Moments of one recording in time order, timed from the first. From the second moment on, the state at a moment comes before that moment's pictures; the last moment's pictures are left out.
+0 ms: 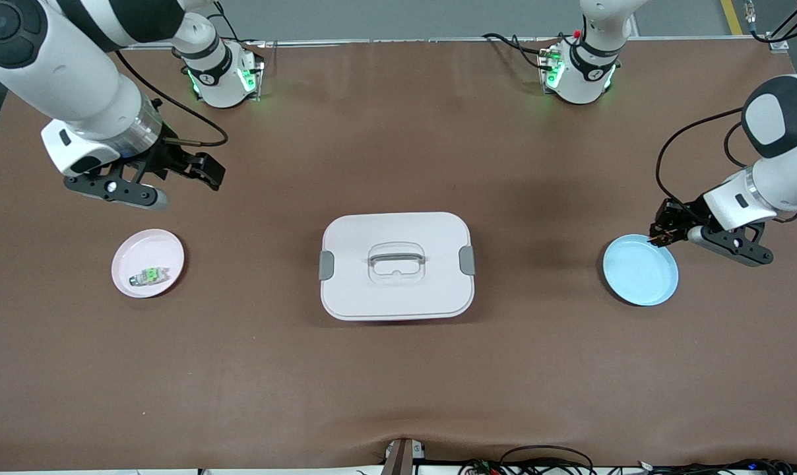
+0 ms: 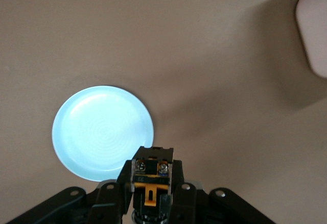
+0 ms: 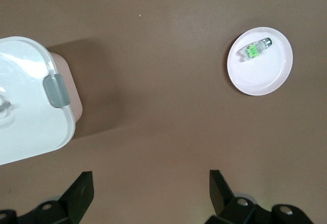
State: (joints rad) left arm 0.52 0.12 -0.47 -1.96 -0.12 2.04 0.52; right arm 0.42 0.08 -0.11 -1.55 0.00 1.54 0.52
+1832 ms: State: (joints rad) left arm 0.58 0.41 -0.47 -1.90 0.24 2.19 1.20; right arm 0.09 0.06 -0.11 -1.53 0.00 1.55 0.07
